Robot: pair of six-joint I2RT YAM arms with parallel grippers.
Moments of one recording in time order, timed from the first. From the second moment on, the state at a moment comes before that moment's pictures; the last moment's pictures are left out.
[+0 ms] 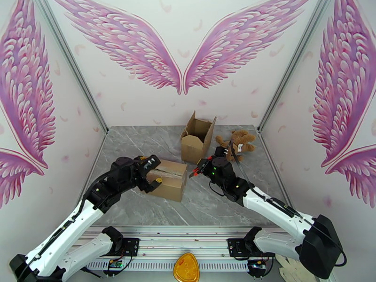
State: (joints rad) left arm -0.59 0.90 0.89 -0.54 0.09 0.51; right arm 0.65 1.16 0.76 -0.02 0.18 1.00
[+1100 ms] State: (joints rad) left arm -0.77 1.12 0.88 -0.48 0.01 0.90; right arm 0.65 1.24 0.76 0.15 0.18 1.14
